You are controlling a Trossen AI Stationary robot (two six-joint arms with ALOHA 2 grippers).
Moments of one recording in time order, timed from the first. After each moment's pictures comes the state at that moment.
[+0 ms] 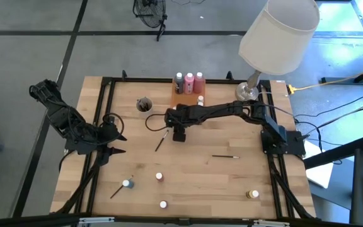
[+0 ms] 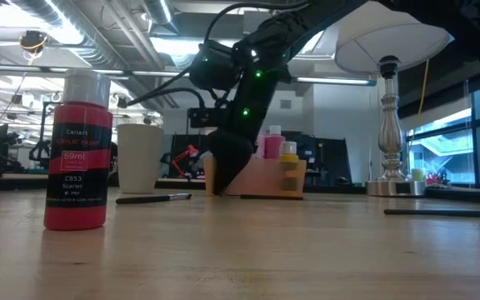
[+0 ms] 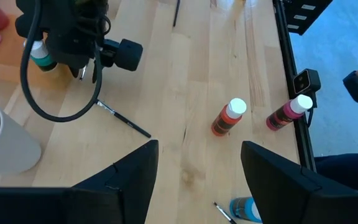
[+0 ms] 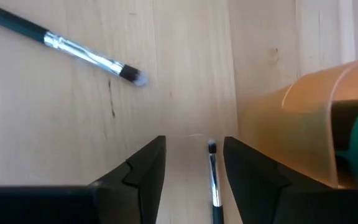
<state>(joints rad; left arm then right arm) -0.73 0.89 1.11 -1.10 -0.48 -0.72 -0.09 2.27 1.68 -0.61 0.16 -0.07</state>
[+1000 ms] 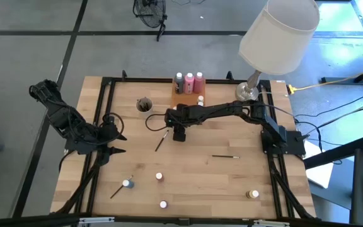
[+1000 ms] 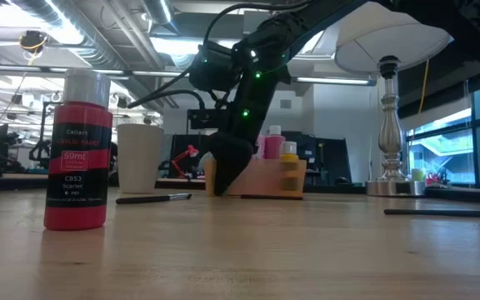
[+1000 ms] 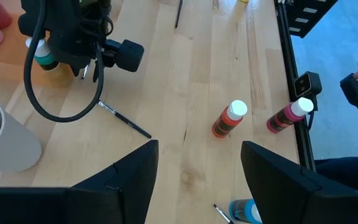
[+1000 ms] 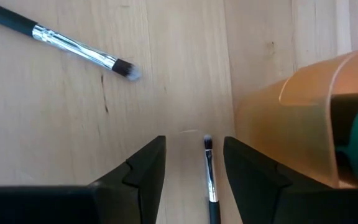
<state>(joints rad) -0.73 0.89 1.11 -1.10 -0.49 -0.74 -0.09 2.28 1.68 -0.63 0.18 -0.06</state>
